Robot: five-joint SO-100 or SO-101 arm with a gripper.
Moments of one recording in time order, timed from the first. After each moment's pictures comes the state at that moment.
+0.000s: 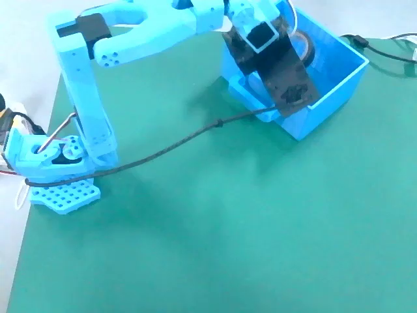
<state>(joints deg) -23.9 89.6 87.6 54.3 -2.4</state>
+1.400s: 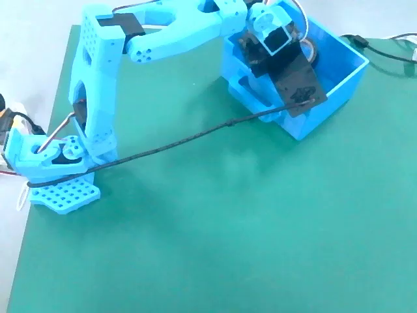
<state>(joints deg) -26.5 76.4 77.7 51.2 -1.9</state>
